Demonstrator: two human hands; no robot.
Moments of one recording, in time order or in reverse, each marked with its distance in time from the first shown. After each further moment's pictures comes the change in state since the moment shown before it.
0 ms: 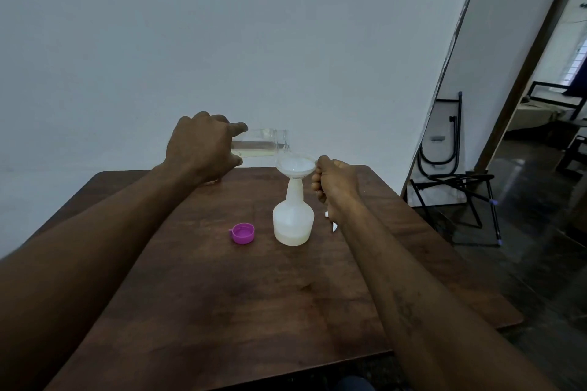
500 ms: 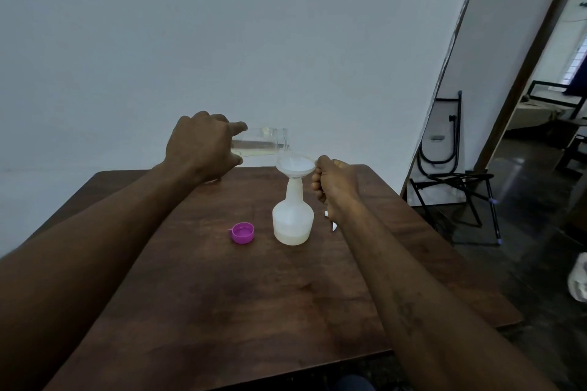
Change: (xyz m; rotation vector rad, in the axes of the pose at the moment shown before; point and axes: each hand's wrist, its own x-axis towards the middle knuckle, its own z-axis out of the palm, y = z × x) left_hand 0.001 0.001 0.000 -0.009 -0.008 -0.005; right_hand 0.002 0.001 -0.002 0.006 -0.011 0.002
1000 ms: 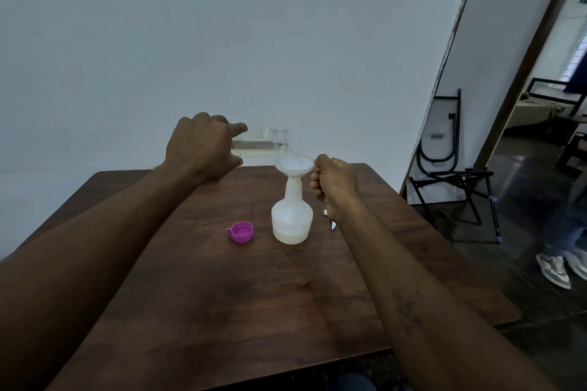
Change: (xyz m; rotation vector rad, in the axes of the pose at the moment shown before) left_hand -0.001 0.003 0.002 0.014 -0.004 0.007; right_hand 0.002 0.002 0.000 -0.007 0.008 0.002
